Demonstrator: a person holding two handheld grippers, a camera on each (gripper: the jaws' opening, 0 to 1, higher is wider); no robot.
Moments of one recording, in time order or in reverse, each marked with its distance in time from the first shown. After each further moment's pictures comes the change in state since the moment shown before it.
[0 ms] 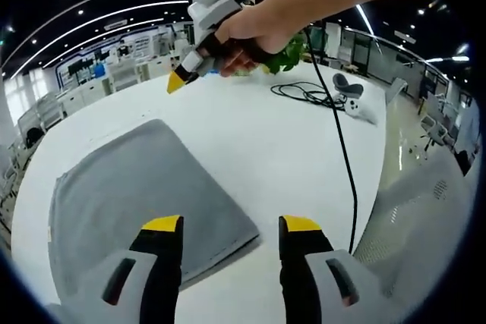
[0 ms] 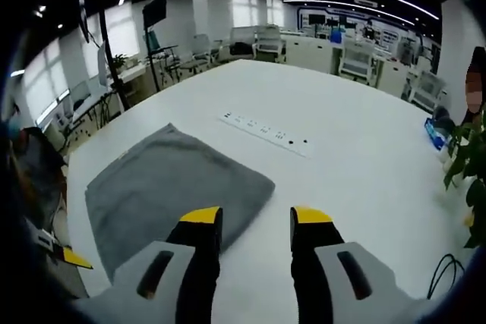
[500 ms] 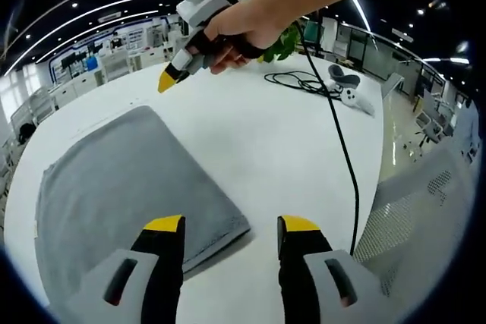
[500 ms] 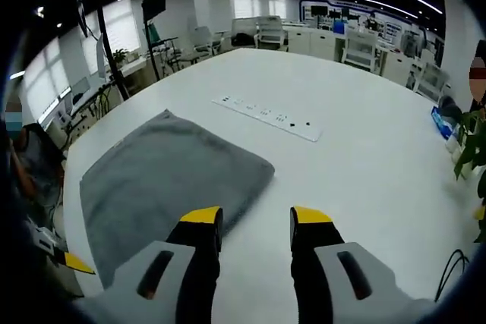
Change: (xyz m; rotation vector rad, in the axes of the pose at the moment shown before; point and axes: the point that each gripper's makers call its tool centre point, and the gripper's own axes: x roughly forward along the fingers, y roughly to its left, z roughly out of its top) left arm 0.020 -0.014 -0.022 0.004 0.052 -0.049; right arm 0.029 -0.011 -0.029 0.005 0.046 0.023
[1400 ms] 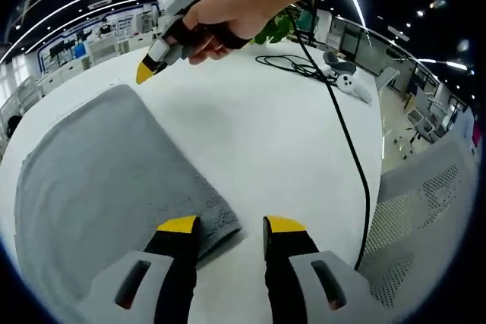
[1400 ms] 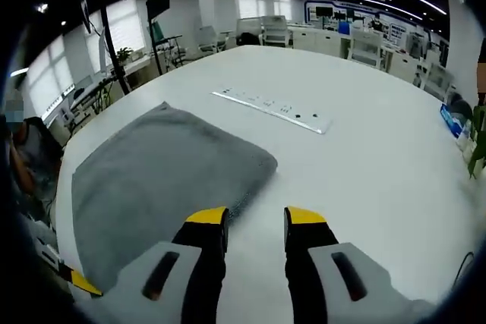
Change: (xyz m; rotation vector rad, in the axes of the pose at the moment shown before) left arm 0.034 -0.011 -0.015 -0.017 0.067 -0.072; right arm 0.027 -0.004 -0.012 -0.009 -0.017 0.024
